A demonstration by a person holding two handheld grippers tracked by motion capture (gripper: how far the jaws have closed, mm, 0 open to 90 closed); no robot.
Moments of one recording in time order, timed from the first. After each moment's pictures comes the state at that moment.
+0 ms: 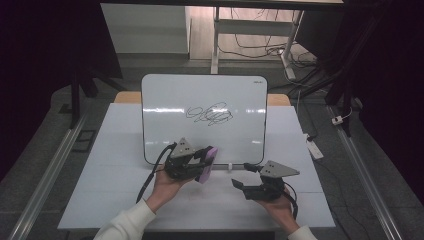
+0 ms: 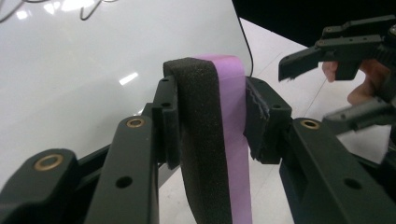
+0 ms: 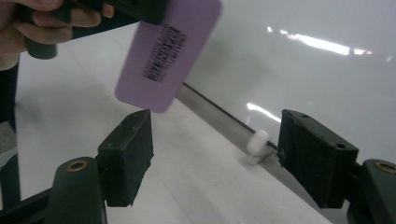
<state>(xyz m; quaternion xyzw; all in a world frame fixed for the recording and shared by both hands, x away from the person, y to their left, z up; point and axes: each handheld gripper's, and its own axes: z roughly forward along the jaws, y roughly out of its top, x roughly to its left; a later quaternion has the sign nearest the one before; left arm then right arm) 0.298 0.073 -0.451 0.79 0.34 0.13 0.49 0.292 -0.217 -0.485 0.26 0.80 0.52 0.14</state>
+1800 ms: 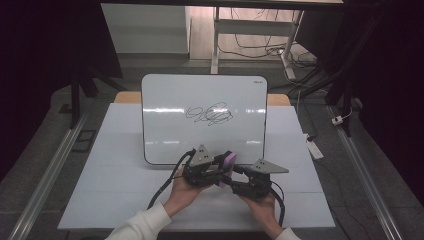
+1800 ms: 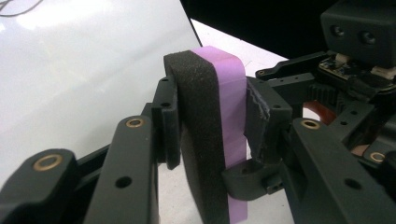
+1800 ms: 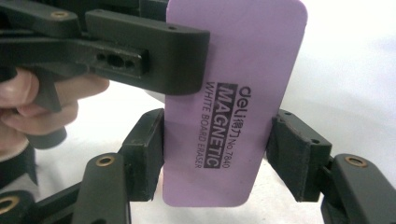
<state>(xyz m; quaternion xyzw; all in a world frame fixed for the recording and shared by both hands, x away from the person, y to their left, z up) 0.289 0.030 -0.454 0.79 0.31 0.13 0.52 0.293 -0.186 -0.494 0.34 0.75 0.56 0.09</state>
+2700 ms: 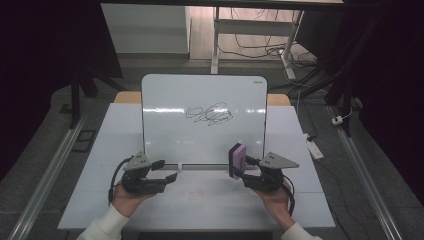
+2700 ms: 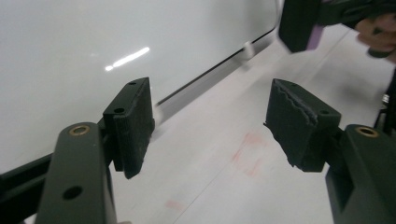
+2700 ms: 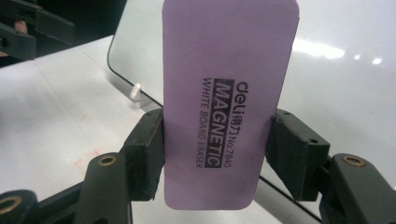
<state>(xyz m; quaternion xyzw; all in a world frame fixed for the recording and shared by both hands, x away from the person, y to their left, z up) 0.256 0.177 -0.471 0.79 0.39 0.11 0.47 0.307 -0.212 -0.474 0.29 0.78 0.52 0.17</state>
